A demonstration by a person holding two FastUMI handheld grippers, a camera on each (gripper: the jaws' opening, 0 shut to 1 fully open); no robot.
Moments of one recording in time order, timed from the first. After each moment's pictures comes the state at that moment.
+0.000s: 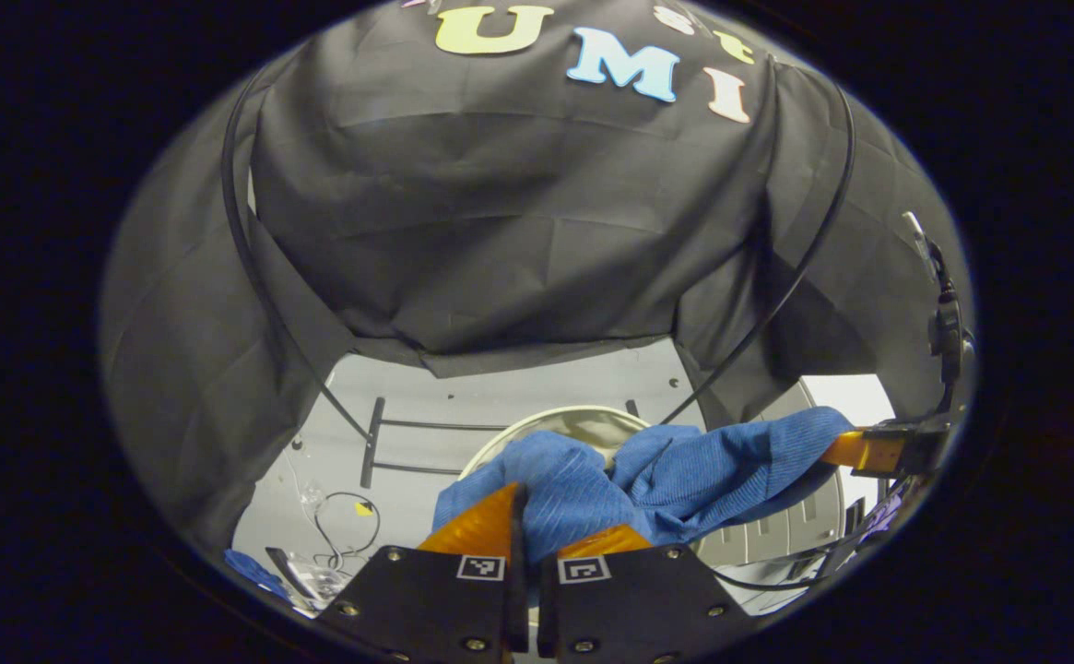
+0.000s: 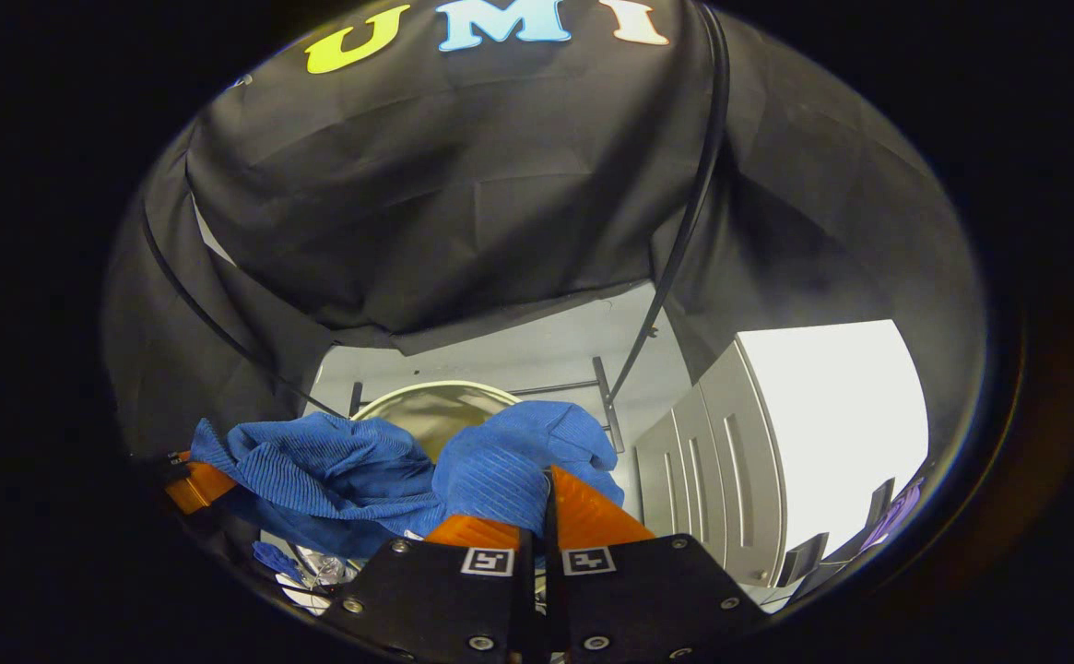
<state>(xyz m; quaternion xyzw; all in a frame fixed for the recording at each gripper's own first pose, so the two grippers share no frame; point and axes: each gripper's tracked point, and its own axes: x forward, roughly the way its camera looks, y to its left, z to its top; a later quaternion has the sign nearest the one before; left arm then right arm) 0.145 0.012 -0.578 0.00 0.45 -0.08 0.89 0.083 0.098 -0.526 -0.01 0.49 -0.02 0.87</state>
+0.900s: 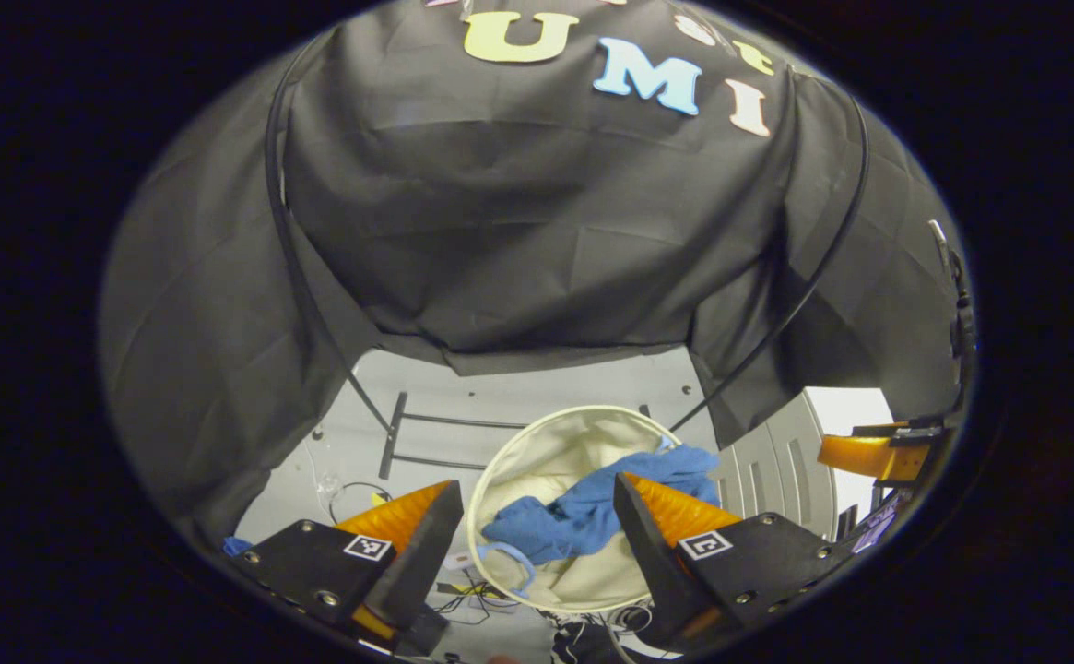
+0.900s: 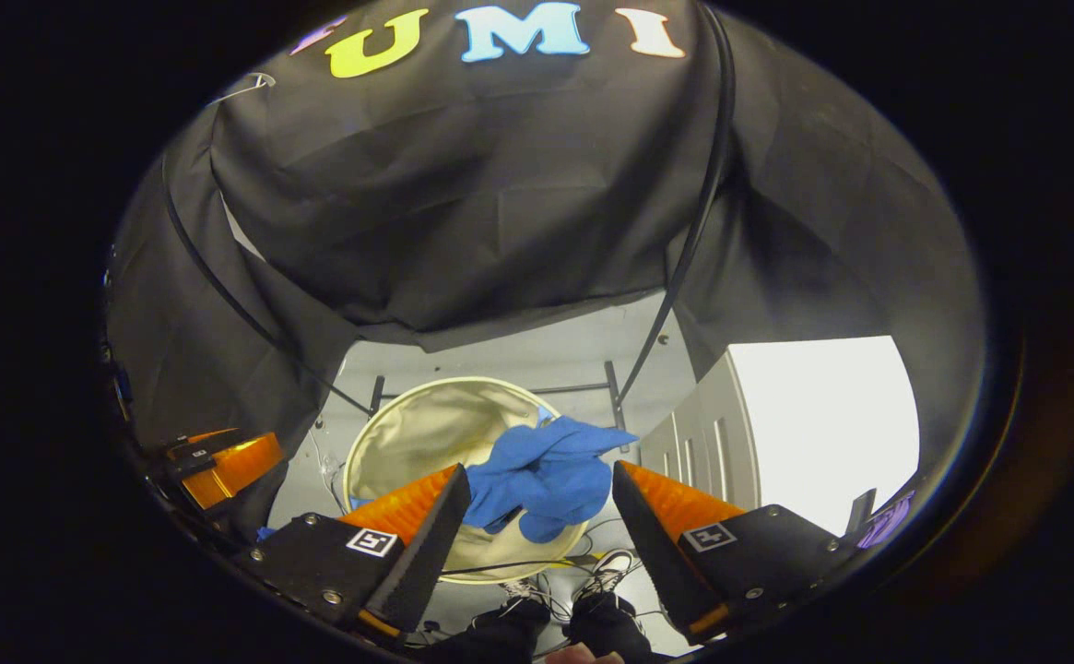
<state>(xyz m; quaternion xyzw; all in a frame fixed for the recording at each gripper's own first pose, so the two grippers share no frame) 0.121 0.045 -0.524 -0.01 0.43 -0.04 0.90 0.060 0.093 -0.457 -0.02 0.47 0.02 0.88</state>
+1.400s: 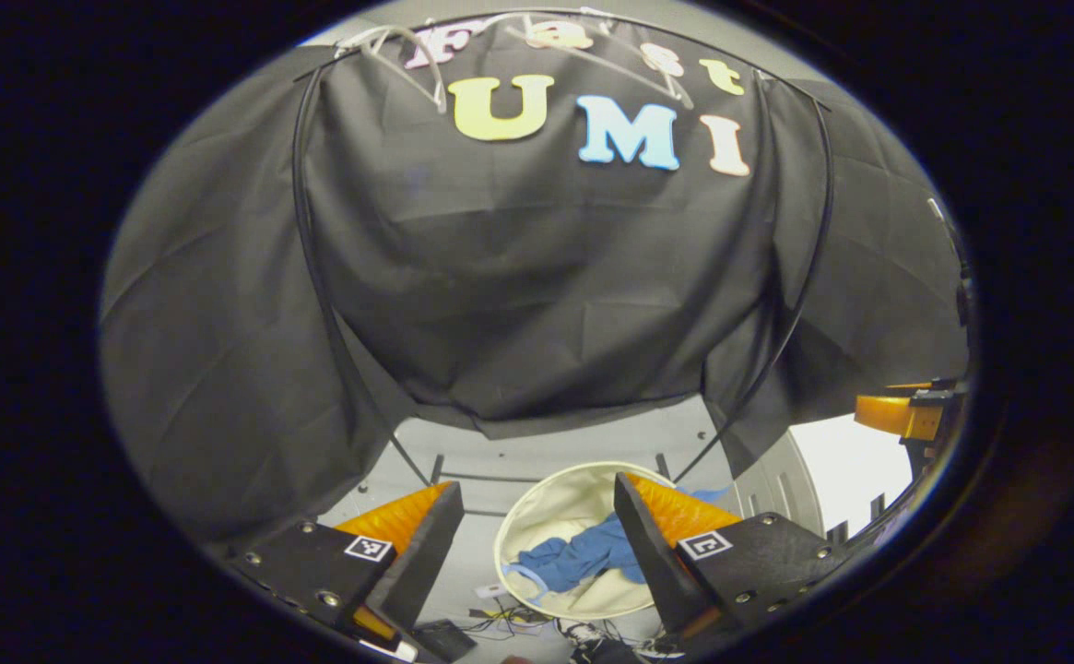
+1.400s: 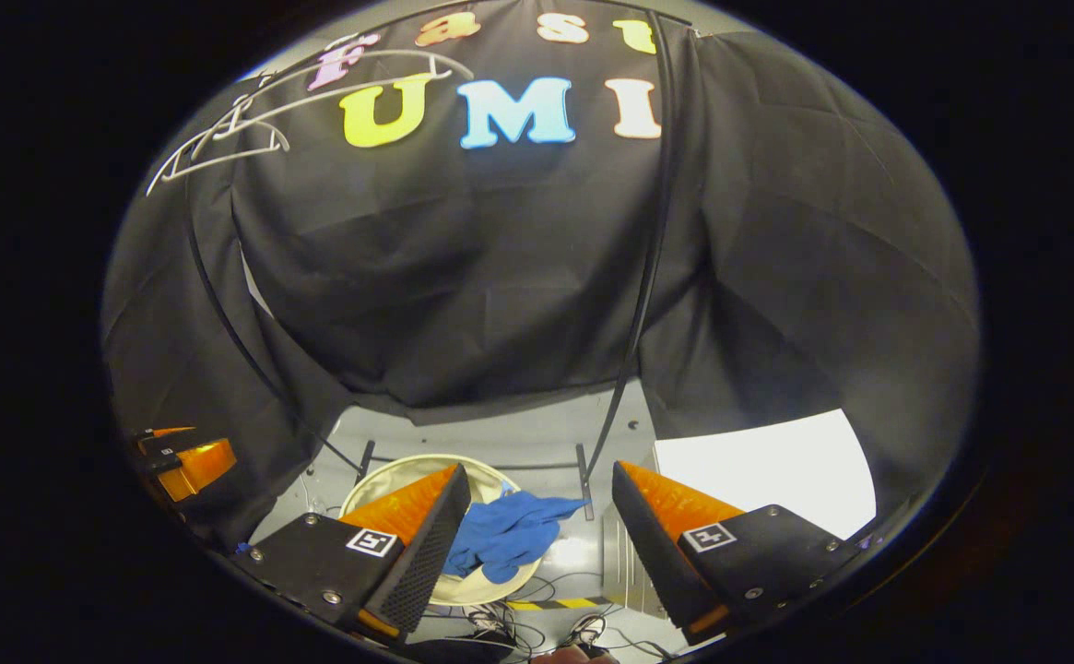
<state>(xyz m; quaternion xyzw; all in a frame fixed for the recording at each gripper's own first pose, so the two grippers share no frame) 0.107 0.004 -0.348 0.04 0.32 -0.01 0.95 0.074 0.045 -0.320 -0.03 0.34 0.03 0.94</state>
